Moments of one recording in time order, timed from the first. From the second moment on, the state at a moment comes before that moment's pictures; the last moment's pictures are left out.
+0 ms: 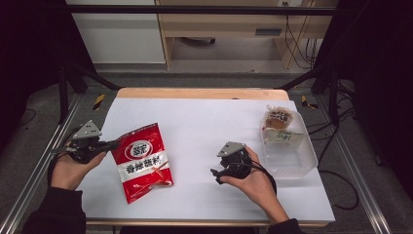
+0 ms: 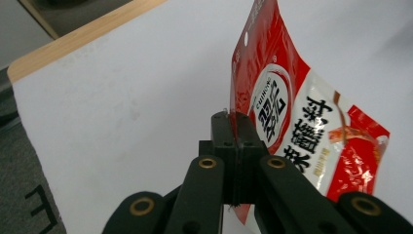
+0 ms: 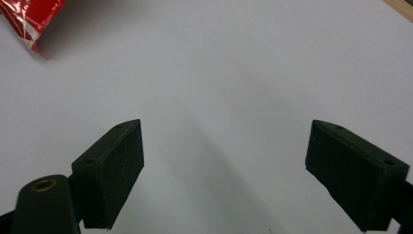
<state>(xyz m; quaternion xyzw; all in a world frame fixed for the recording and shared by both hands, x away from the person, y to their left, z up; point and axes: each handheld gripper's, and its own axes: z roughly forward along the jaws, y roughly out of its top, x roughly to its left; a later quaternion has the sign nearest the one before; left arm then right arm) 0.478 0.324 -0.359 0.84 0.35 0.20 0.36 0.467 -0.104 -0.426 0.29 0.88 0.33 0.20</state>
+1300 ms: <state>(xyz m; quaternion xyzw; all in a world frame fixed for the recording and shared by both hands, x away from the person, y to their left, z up) 0.477 0.231 -0.302 0.88 0.21 0.22 0.37 0.501 -0.058 -0.320 0.19 0.92 0.30 0.17</state>
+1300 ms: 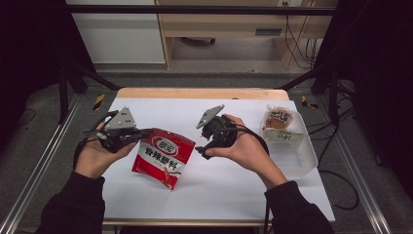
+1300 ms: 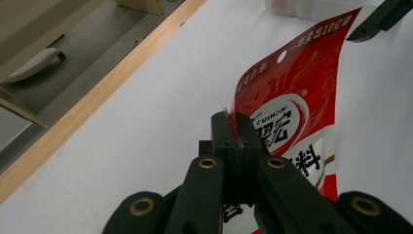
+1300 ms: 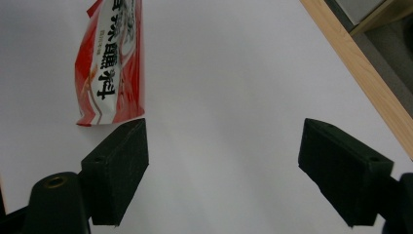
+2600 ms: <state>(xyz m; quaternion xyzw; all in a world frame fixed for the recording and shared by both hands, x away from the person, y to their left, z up) 0.478 0.208 -0.292 0.87 0.19 0.21 0.40 0.508 -0.036 -0.311 0.15 0.94 0.31 0.10</state>
